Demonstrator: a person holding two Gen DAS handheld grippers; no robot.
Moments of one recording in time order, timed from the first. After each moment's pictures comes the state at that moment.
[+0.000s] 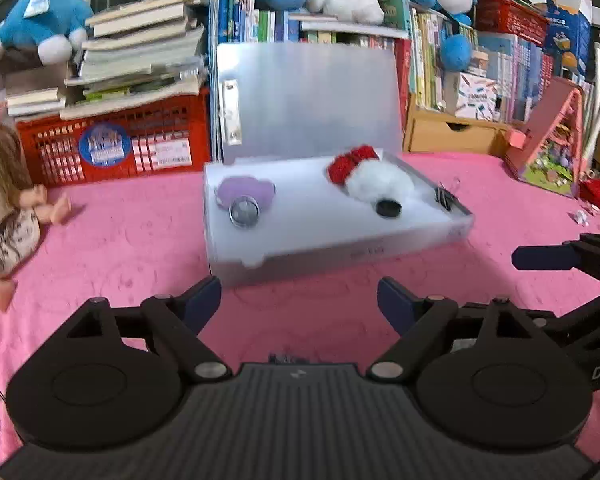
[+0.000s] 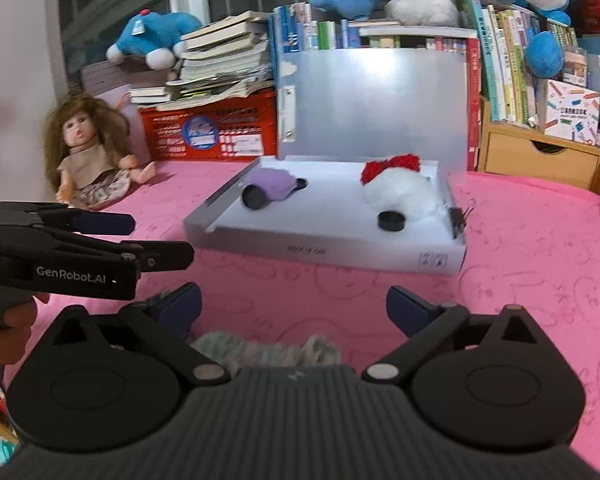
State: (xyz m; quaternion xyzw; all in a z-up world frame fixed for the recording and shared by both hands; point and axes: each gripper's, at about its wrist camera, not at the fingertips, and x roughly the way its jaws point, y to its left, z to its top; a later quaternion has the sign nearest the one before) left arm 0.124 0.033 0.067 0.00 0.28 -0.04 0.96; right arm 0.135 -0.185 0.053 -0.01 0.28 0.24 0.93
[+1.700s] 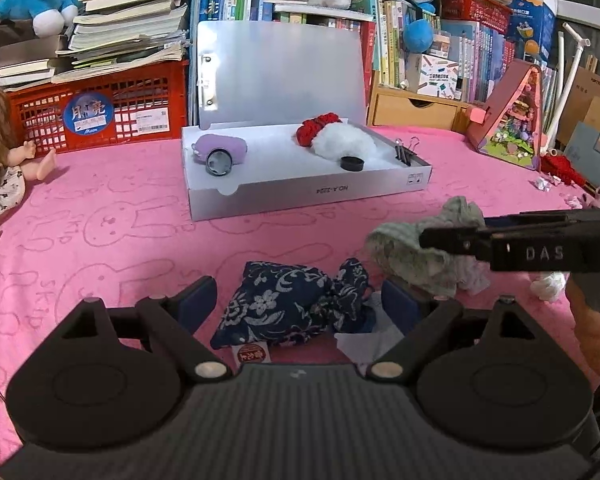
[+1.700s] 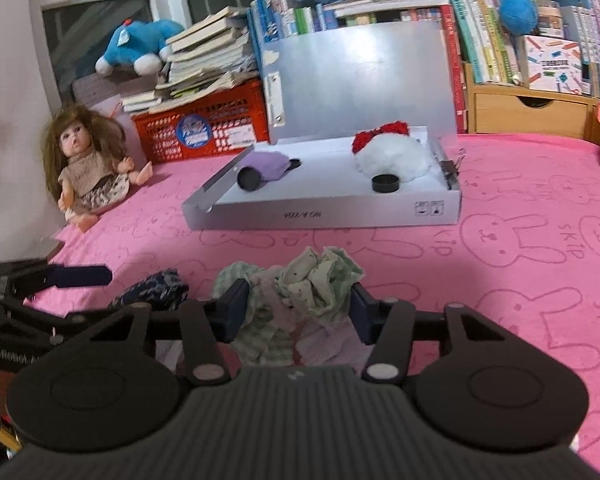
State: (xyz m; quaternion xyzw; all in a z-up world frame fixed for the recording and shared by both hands) left arm 0.067 0.037 0.031 -0.01 0.28 -0.09 0.95; right arm 0.124 -0.203 0.028 0.05 0.29 0.23 0.93
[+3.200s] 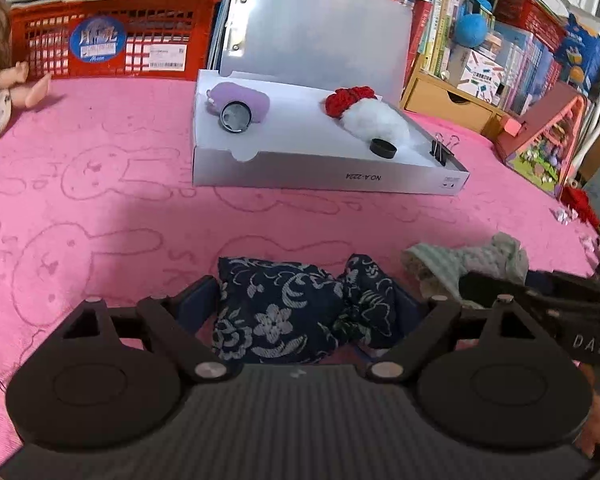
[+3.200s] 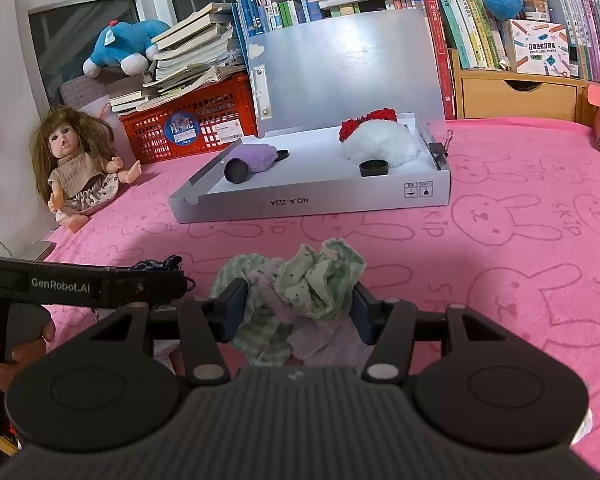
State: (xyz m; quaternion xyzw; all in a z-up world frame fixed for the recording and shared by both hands) left arm 0.125 0.054 0.011 -0.10 0.35 -0.07 0.93; right arm 0.124 -0.205 0.012 0.06 0.29 0.22 0.93
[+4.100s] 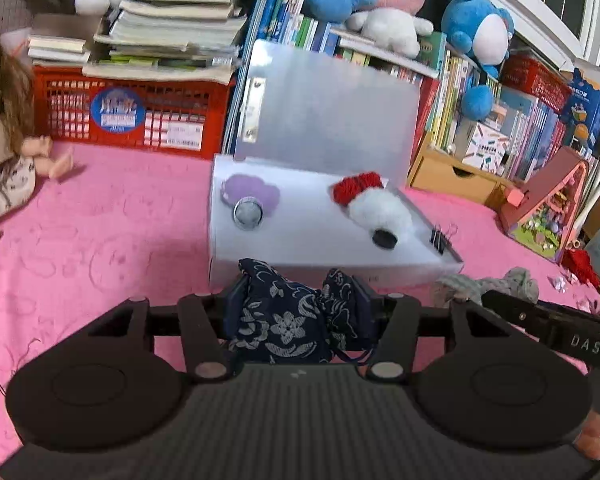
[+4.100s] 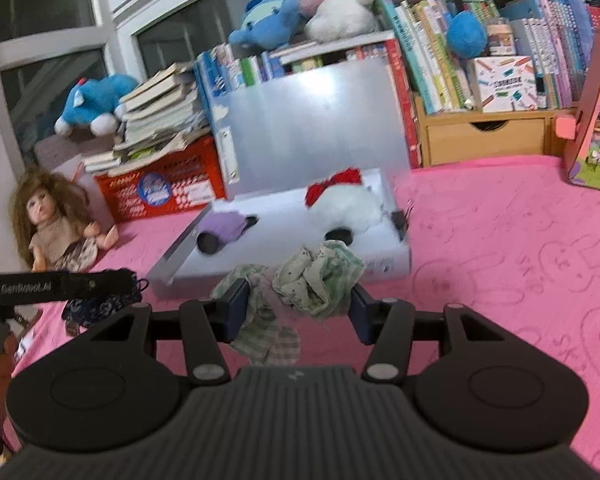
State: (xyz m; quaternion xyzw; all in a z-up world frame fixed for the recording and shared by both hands) left arm 0.132 0.058 0.075 -0.11 0.27 -0.04 0.96; right arm 0.151 -0.228 0.059 0.09 0.25 0.17 0.95
